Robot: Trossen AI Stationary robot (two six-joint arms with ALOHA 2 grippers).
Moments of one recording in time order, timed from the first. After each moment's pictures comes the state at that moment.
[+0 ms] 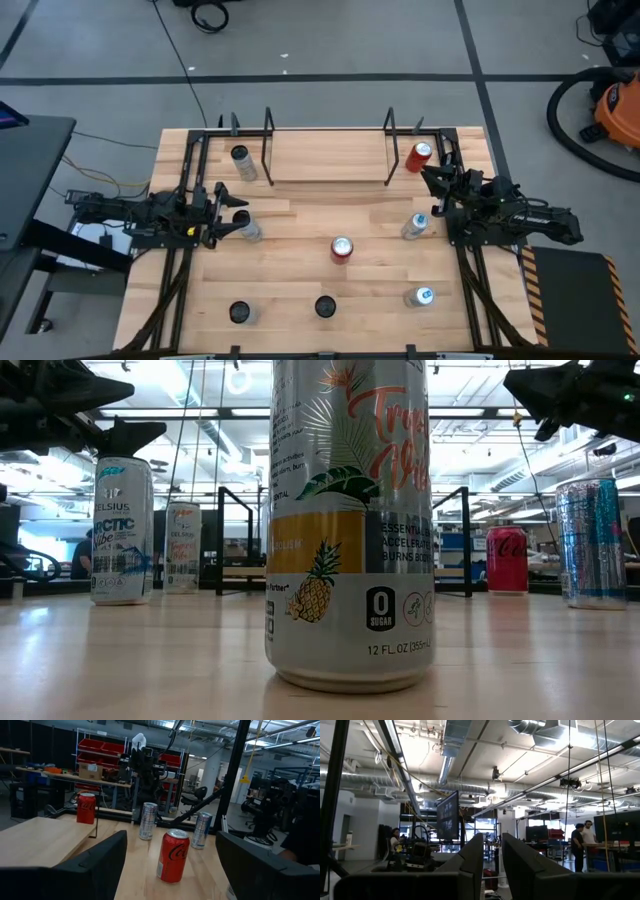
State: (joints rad) left arm -0.13 0.01 0.01 0.16 -0.12 -0.17; right arm -0.21 0.00 0.01 0.54 0.06 -0.07
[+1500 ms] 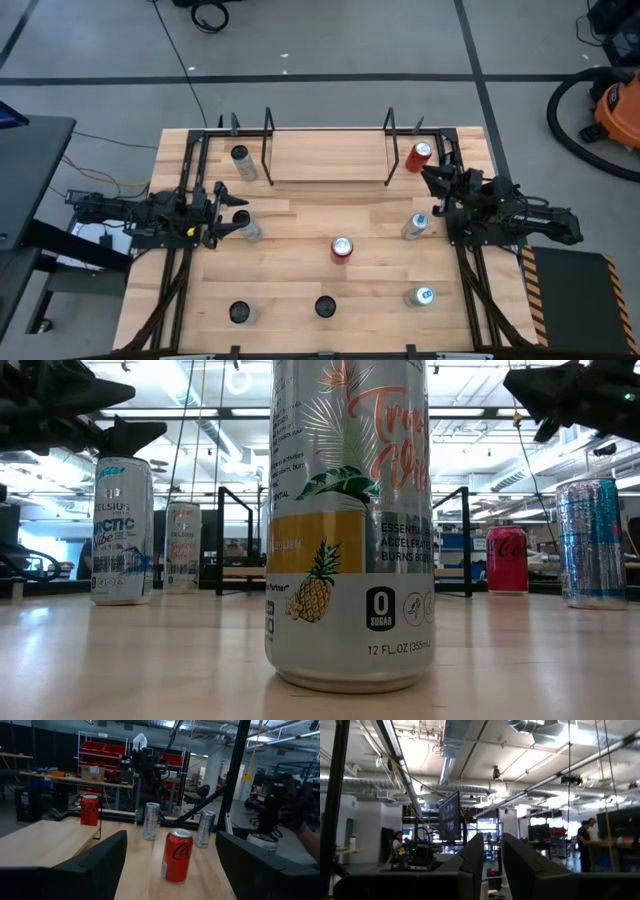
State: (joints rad) left arm -0.13 0.01 0.01 0.16 -0.13 -0.12; right arm -0.21 0.00 0.01 0.53 0.06 -0.01
